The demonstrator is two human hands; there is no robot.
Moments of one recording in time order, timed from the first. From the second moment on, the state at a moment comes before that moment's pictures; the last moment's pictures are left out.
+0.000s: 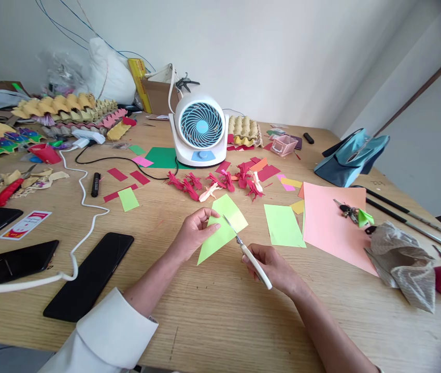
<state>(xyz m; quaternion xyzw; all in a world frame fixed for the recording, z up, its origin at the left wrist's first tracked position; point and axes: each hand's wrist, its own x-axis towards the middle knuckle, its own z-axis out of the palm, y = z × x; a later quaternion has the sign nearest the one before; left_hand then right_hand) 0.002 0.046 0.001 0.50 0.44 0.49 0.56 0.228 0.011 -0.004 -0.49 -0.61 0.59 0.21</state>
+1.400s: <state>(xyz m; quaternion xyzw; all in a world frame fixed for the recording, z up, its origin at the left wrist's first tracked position) 0.009 0.038 0.006 0.53 0.43 0.45 0.57 0.225 0.011 0.000 -0.49 -0.61 0.58 0.22</state>
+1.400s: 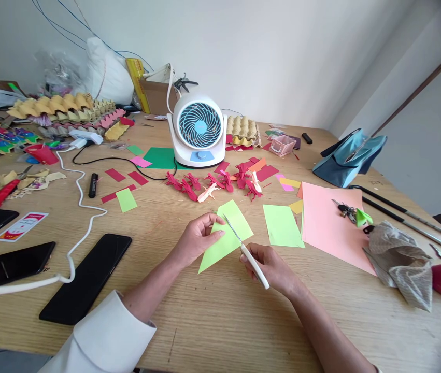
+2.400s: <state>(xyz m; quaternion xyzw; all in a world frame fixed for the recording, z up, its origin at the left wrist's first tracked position) 0.009 0.037 0.005 0.51 0.41 0.46 0.60 0.224 0.009 -0.002 -0.49 -0.61 0.58 0.23</state>
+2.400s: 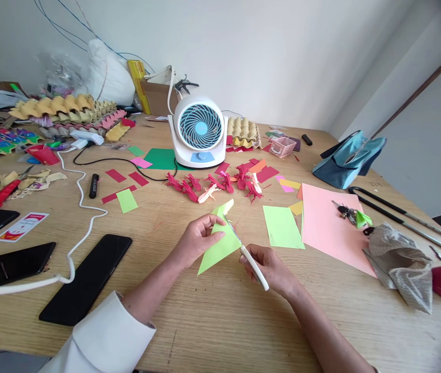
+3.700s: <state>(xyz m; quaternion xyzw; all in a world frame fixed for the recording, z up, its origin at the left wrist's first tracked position) 0.013 0.030 0.012 0.52 0.41 0.43 0.62 0.220 0.007 -0.004 -0.50 -0.60 0.57 0.26</state>
